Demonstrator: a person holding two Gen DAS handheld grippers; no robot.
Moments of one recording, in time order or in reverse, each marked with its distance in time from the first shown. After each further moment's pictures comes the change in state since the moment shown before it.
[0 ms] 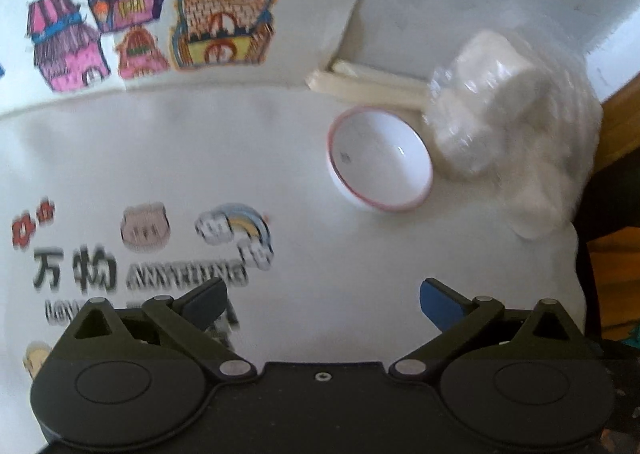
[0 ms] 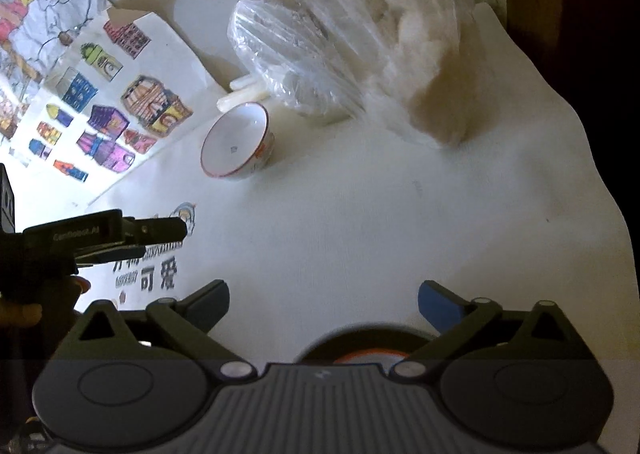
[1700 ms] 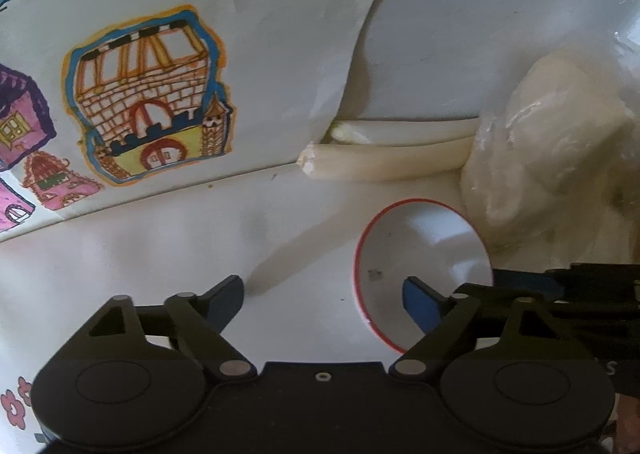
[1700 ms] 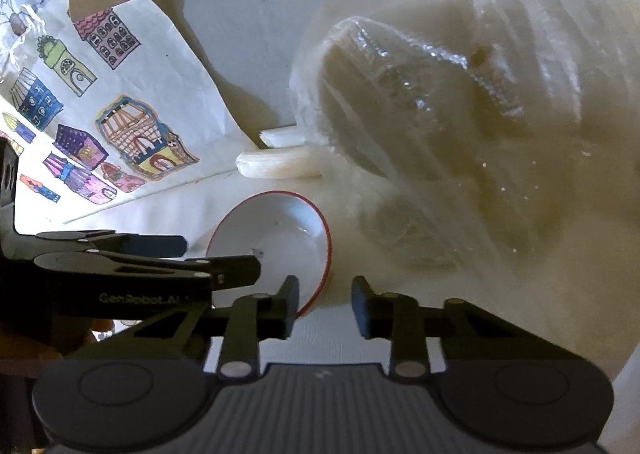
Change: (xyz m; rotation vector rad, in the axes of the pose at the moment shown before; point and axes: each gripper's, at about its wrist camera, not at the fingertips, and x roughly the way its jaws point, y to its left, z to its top) left arm 0.090 -0.009 0.083 0.174 0.005 -0.012; right arm 0.109 0.060 0.100 -0.169 -0.007 -0.016
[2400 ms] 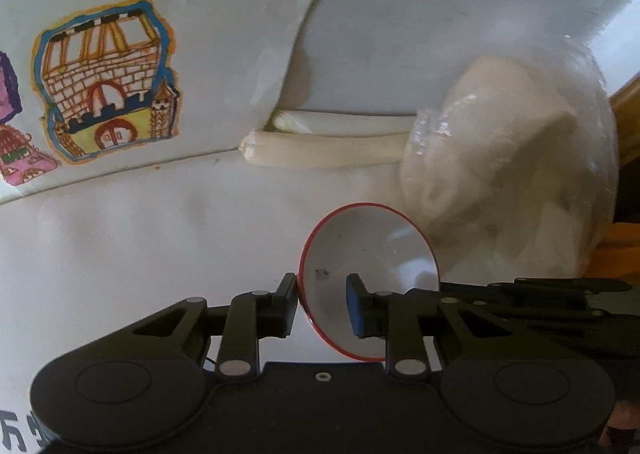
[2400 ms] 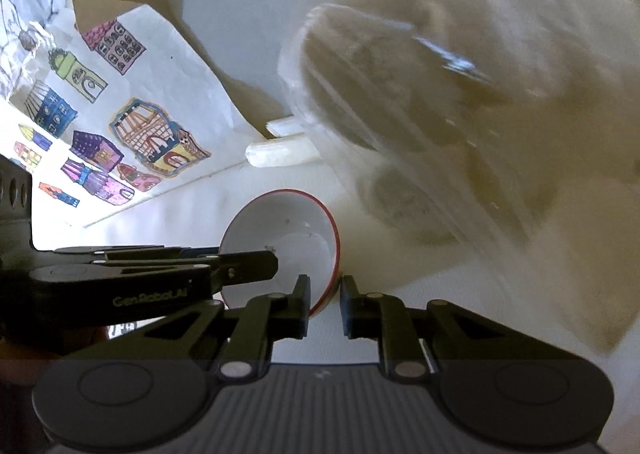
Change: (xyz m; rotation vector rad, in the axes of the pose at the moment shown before) left arm -0.012 -0.018 -0.015 -0.031 -0.005 -0.140; right arm -0.014 -0.012 -0.012 0.061 0.017 0.064
